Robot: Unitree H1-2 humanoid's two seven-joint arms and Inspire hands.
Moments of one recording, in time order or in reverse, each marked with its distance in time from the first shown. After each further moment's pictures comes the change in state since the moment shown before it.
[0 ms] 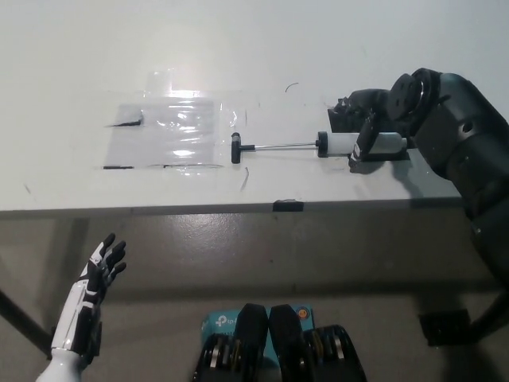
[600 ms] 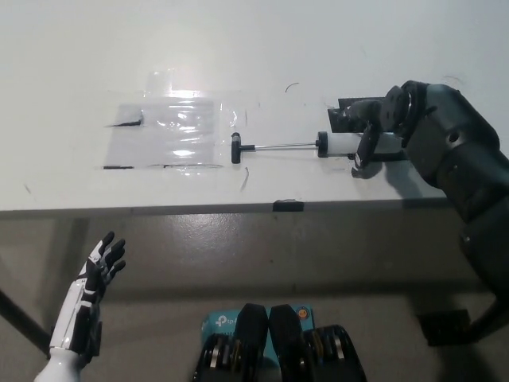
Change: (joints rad) left_arm 0.000 0.000 0.006 -0.010 -0.006 0.000 -0.002; right_arm 0.016 0.024 0.048 0.020 -0.052 0.039 -0.042
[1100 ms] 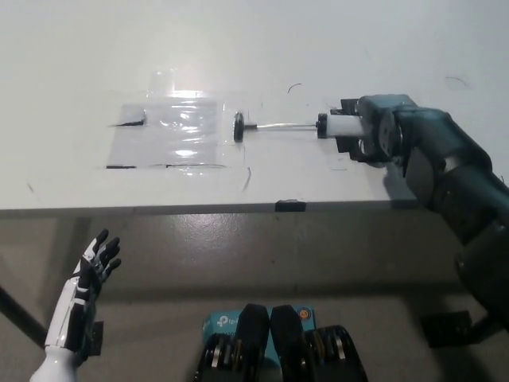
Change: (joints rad) left_arm -0.007 0.002 0.014 0.001 -0.023 0.005 0.000; right_arm 0.068 0.004 0.113 -0.003 -0.085 -0.017 -0.325
